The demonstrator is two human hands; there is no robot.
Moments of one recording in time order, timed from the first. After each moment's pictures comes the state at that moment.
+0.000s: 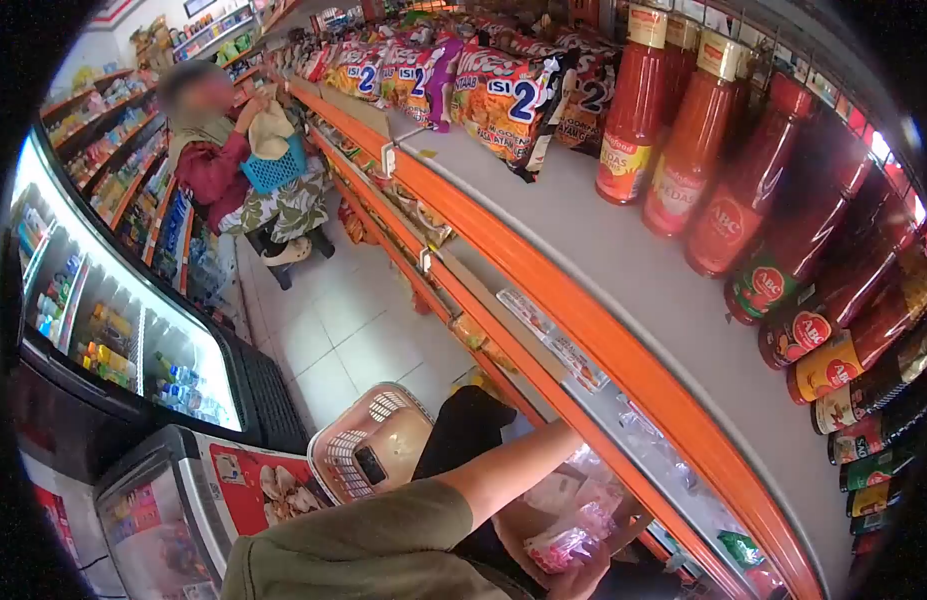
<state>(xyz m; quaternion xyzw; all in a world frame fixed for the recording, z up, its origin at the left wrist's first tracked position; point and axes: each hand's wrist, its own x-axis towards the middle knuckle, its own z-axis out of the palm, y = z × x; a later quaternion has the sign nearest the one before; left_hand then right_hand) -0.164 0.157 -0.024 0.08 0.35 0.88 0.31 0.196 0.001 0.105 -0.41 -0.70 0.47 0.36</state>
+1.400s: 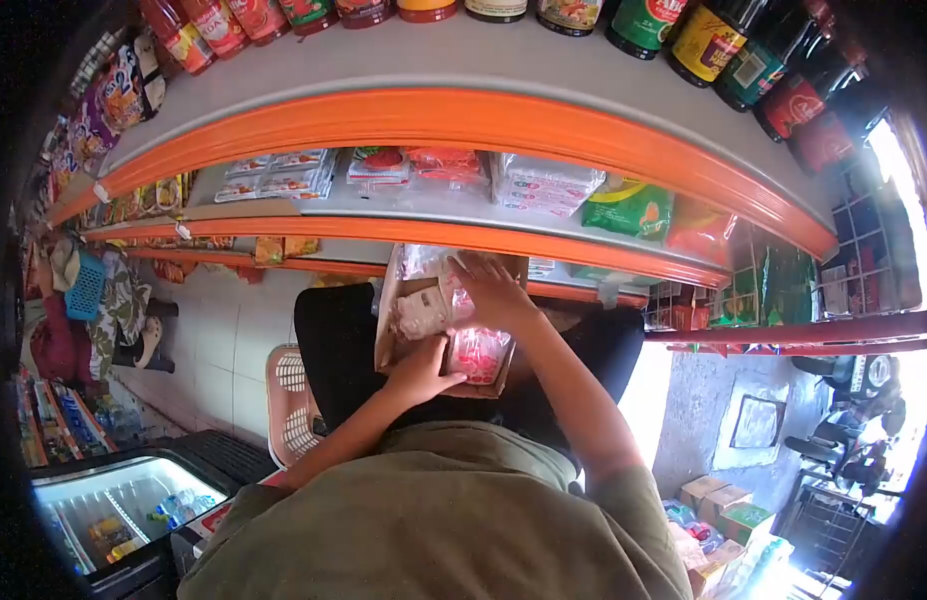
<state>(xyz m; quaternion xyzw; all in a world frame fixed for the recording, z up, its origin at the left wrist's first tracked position) 0.046 -0.035 0.037 0.67 0.64 0.18 0.33 0.188 0.128 0.069 -0.27 -0.94 0.18 0.09</state>
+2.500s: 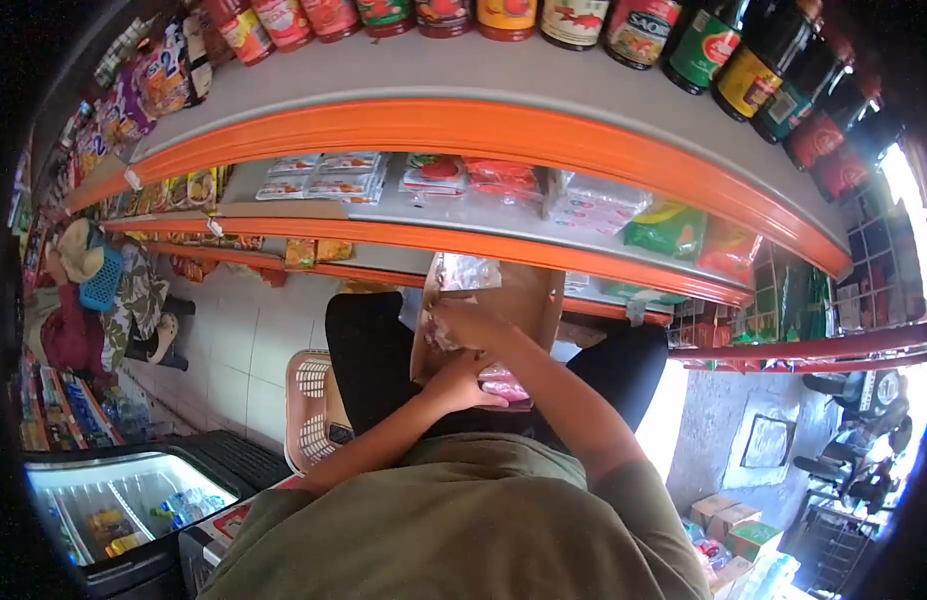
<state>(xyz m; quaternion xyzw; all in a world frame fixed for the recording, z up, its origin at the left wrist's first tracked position) 0.045 -0.033 0.047 0.69 0.58 0.24 0.36 0.101 0.100 0.020 -0.18 -0.93 0.33 0.03</state>
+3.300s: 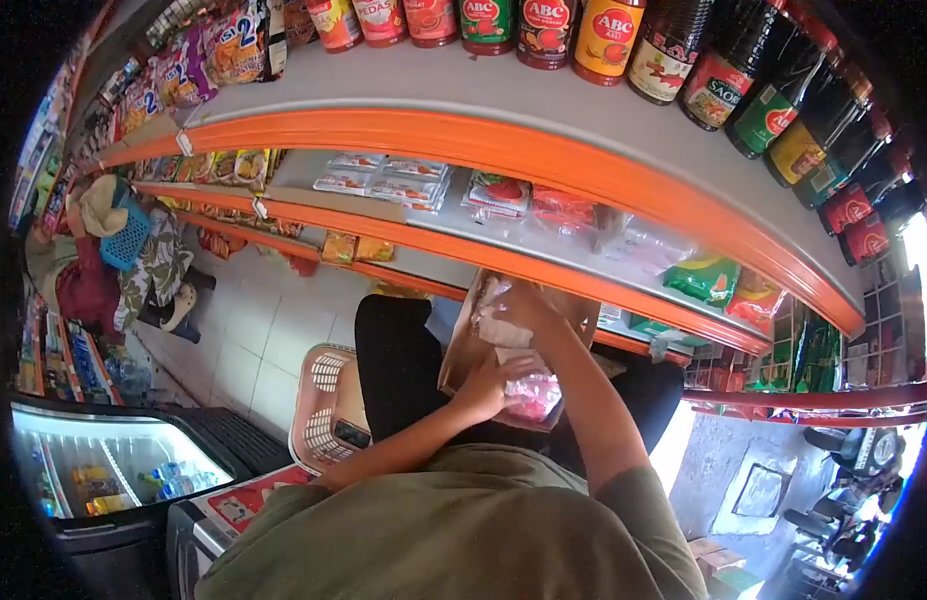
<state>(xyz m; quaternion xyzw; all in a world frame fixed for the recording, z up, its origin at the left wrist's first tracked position) 0.045 -0.029 0.037 0.70 0.60 0.25 0.30 0.108 0.167 0.006 -0.25 -0.92 0.28 0.04</state>
